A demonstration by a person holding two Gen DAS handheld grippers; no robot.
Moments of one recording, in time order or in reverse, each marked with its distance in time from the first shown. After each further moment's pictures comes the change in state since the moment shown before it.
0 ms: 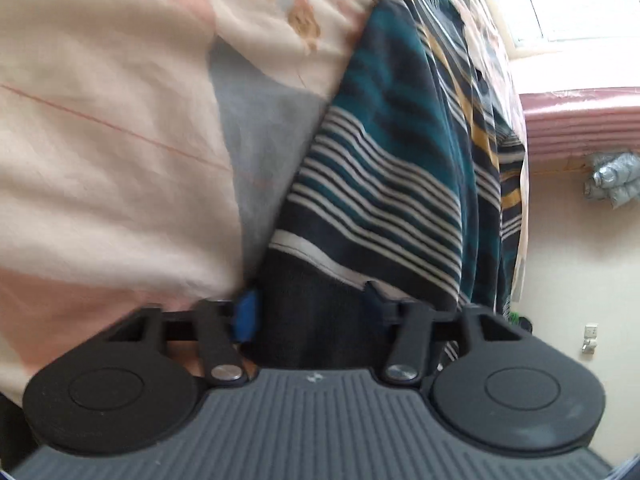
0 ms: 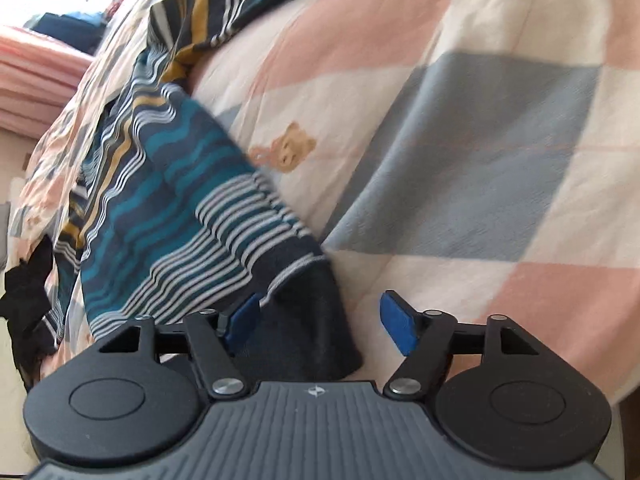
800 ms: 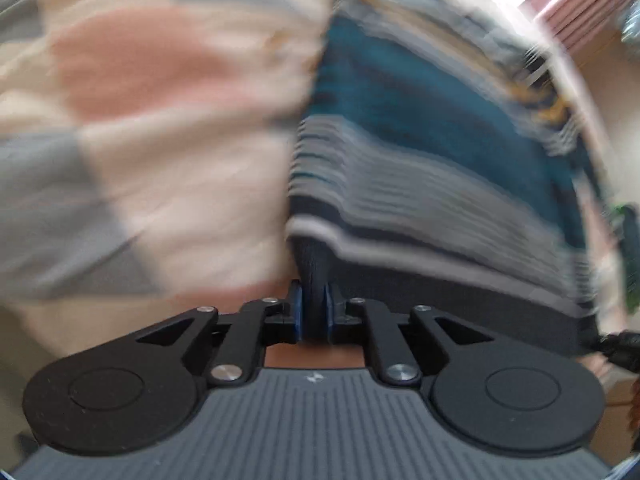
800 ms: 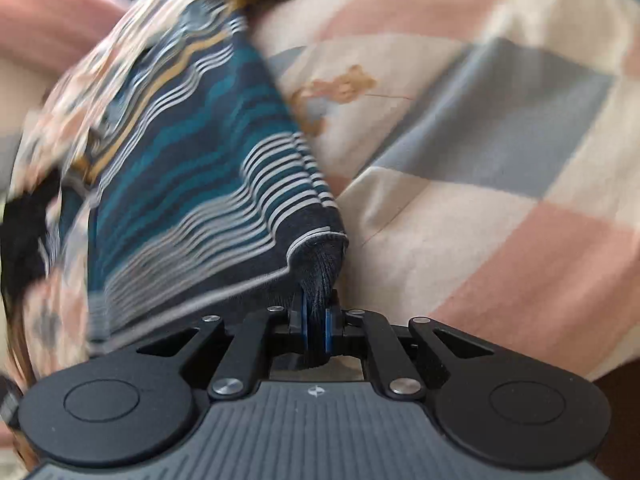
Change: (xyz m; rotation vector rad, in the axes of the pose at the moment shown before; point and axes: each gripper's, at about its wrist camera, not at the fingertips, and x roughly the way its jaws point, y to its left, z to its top) left arm -0.078 0.004 -0.025 0.377 -0.028 0.419; right arm -0.013 0.038 -0.042 -0.211 0.067 -0.052
